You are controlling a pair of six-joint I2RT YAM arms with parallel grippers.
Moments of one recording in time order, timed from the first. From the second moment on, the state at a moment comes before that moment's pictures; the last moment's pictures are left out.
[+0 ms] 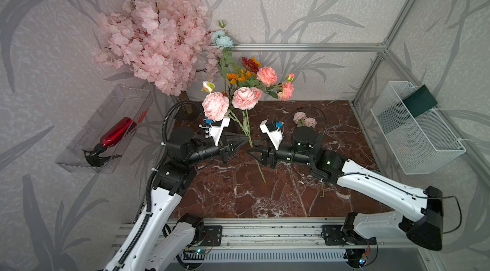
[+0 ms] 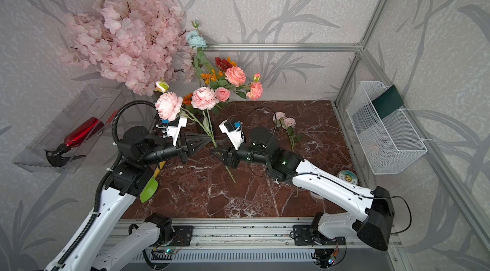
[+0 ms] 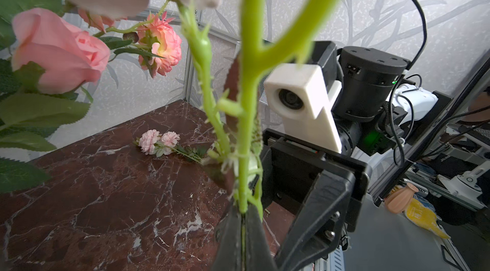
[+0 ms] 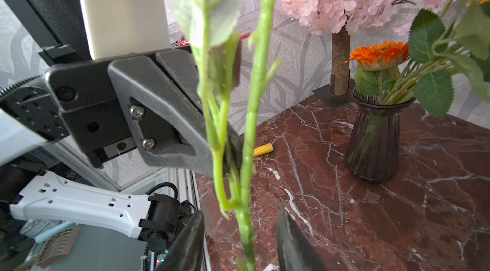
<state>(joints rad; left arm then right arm) -0.31 0.84 0.96 -0.18 0.88 -0.24 0.96 1.29 1.15 -0.04 -0.31 0.28</state>
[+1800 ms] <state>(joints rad) -0.35 0.79 0.80 -0.30 0.44 0.03 0.34 0.99 0.94 -0.78 0.11 0.34</state>
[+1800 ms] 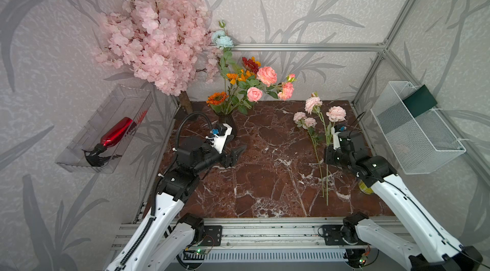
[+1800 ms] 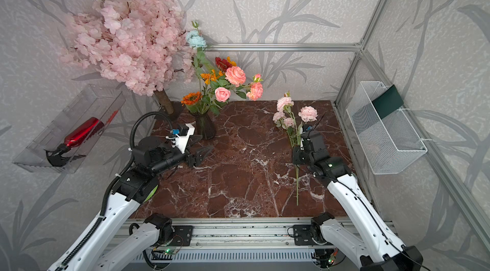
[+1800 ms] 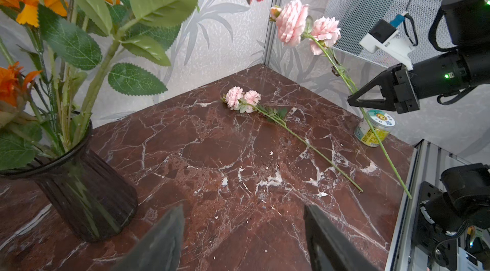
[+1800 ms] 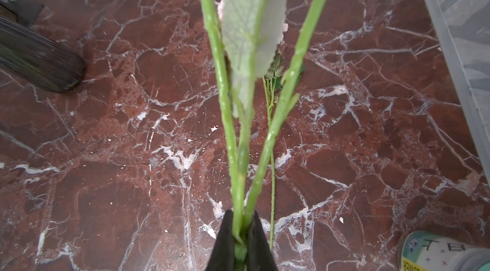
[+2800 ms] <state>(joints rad) -0.54 0.92 0.80 -0.38 0.19 0.19 0.27 1.56 0.94 -0.56 0.11 0.21</state>
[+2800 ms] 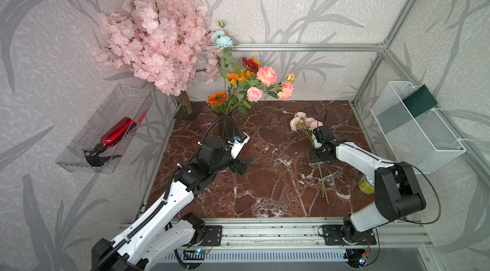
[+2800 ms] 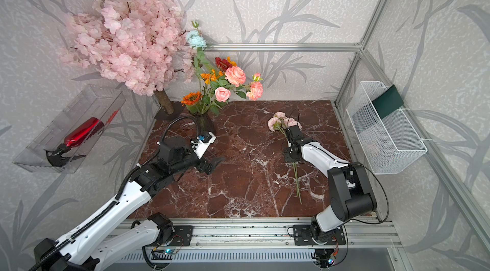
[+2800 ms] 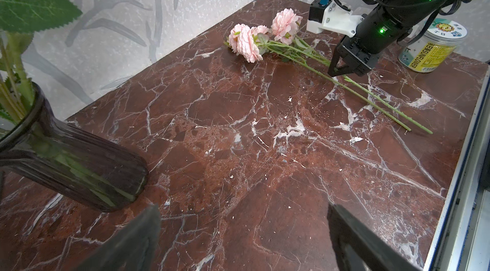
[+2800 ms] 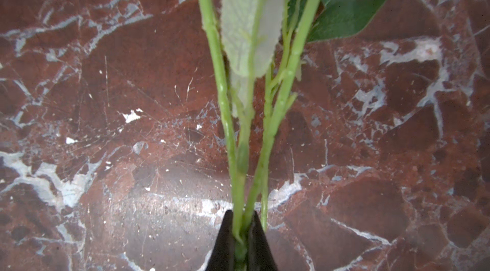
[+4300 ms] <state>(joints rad) -0.55 0.92 0.73 -0.33 0.19 0.20 0.23 1.62 0.99 -0.51 0.05 0.32</state>
